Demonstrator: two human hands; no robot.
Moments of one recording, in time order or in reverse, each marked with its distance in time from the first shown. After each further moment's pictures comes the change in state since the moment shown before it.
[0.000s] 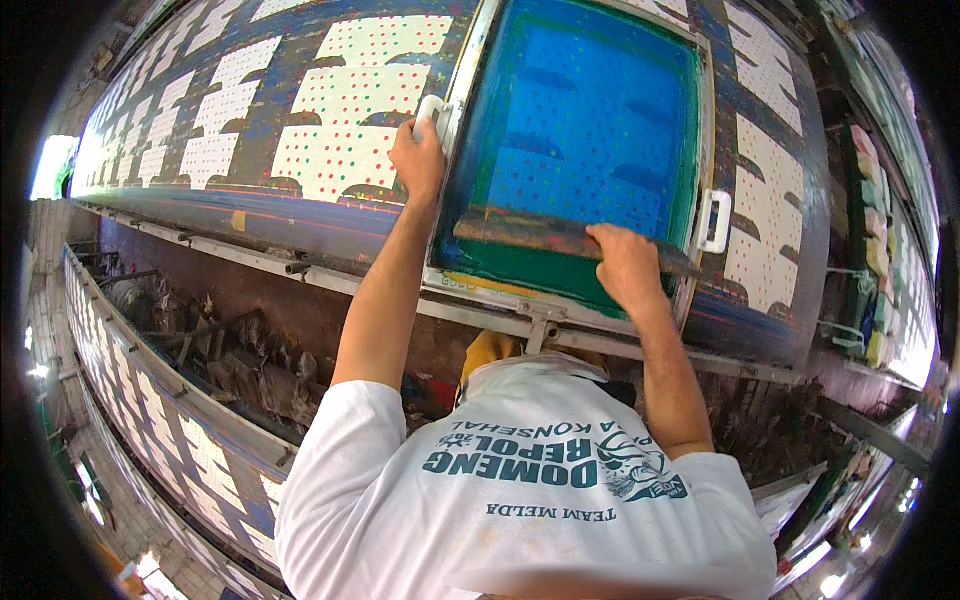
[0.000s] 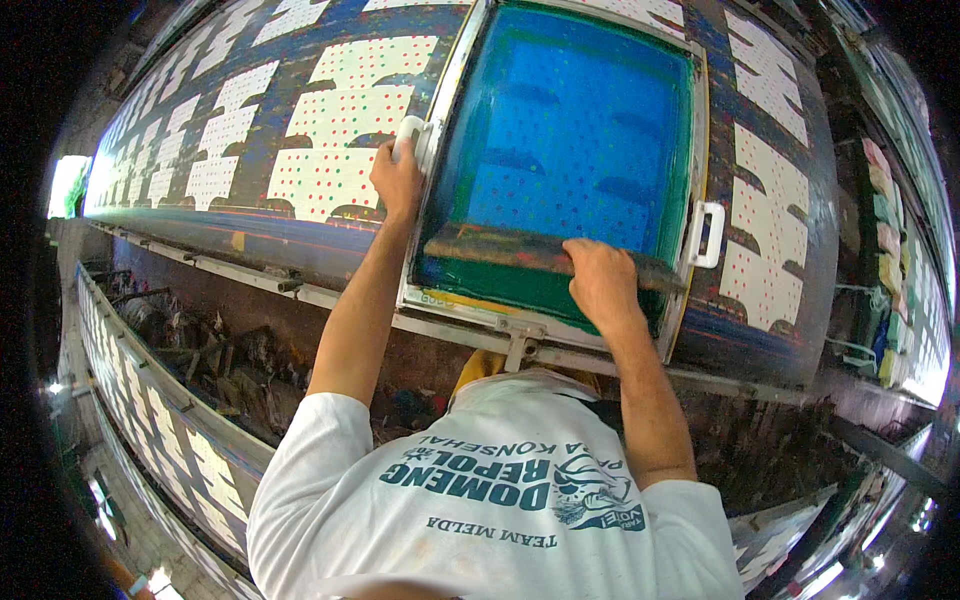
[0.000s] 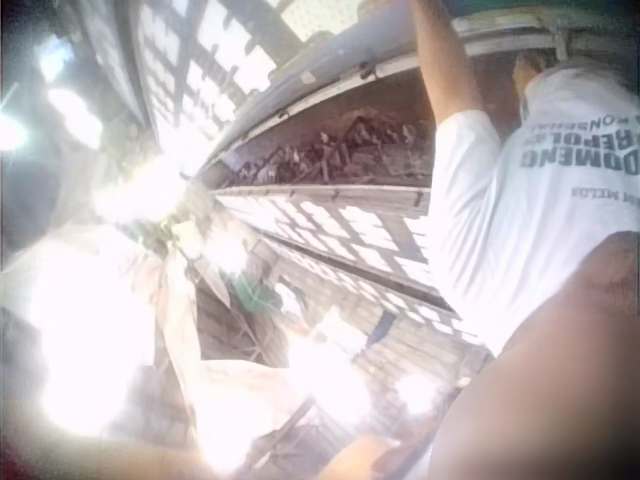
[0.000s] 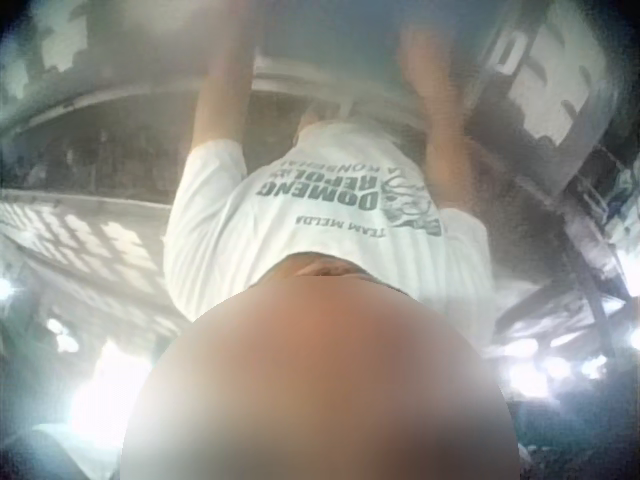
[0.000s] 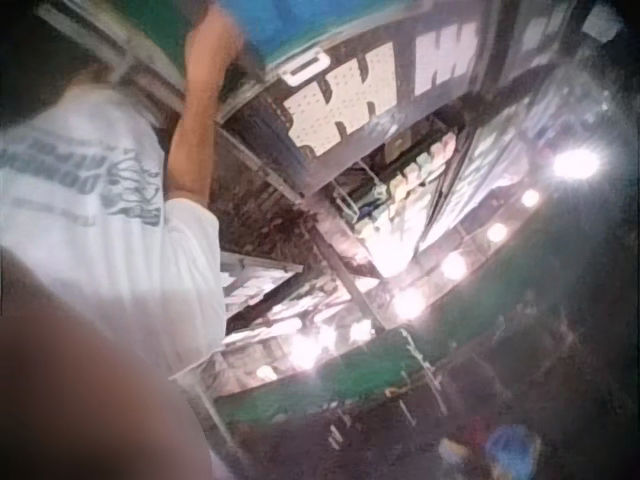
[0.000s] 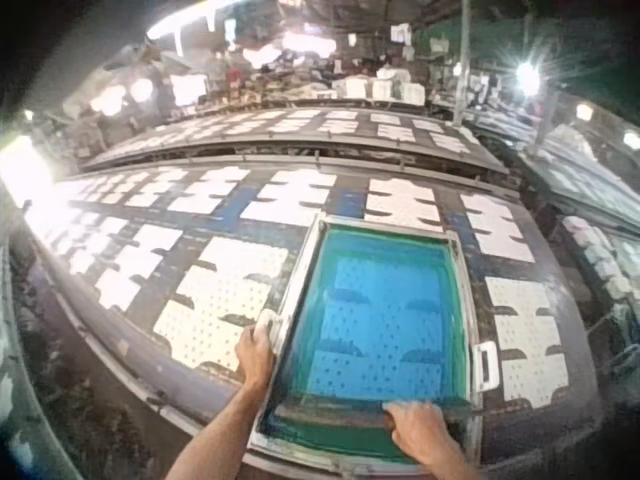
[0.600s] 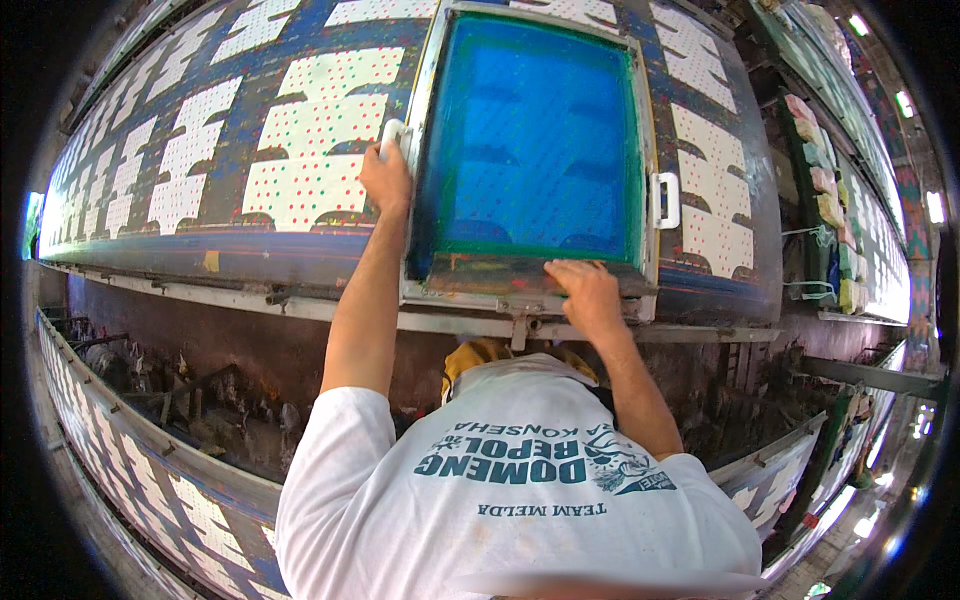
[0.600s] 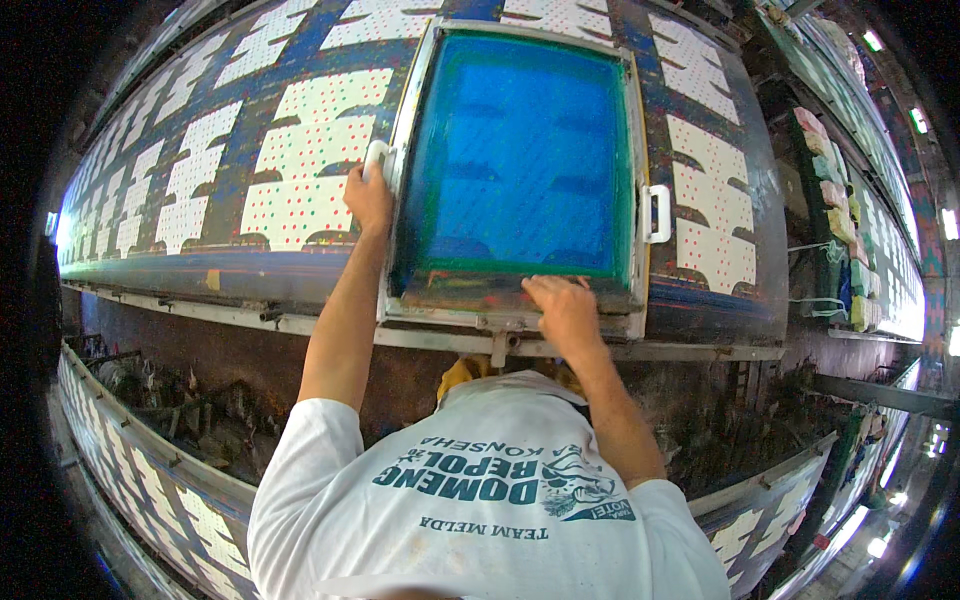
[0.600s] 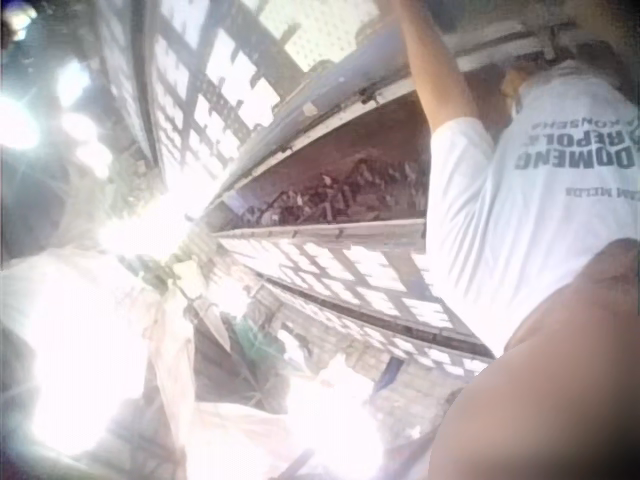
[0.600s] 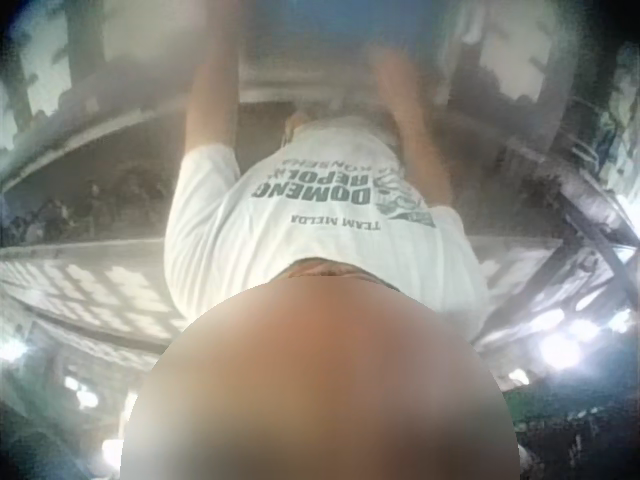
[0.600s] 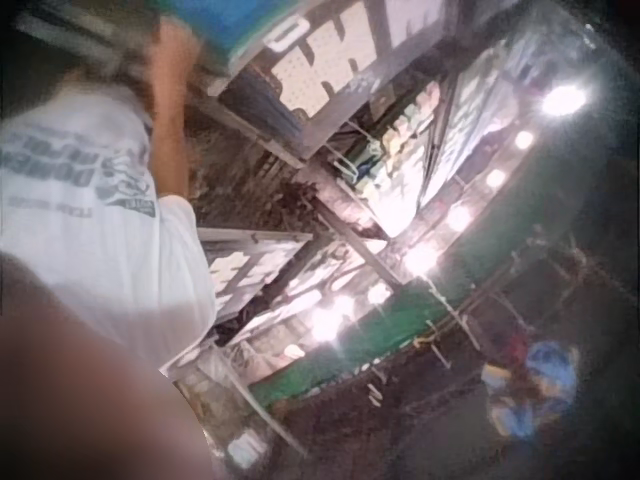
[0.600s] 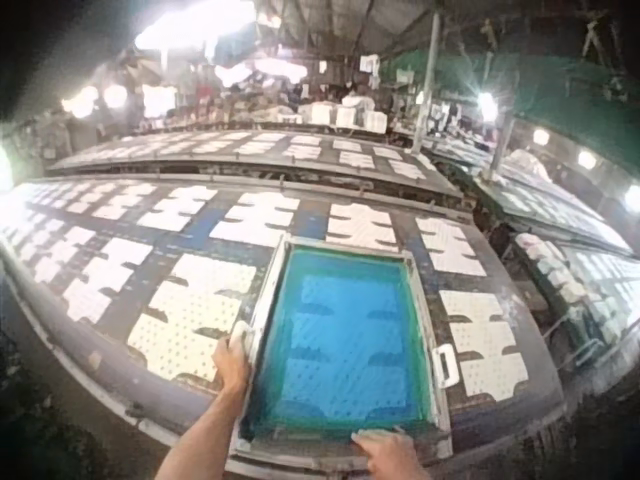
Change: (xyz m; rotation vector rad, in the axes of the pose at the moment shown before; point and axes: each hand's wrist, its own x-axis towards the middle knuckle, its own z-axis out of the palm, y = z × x) left_hand 0.003 -0.008 0.001 0.000 -0.018 -0.042; right_hand -0.076 -0.030 0.023 0.022 0.021 0.005
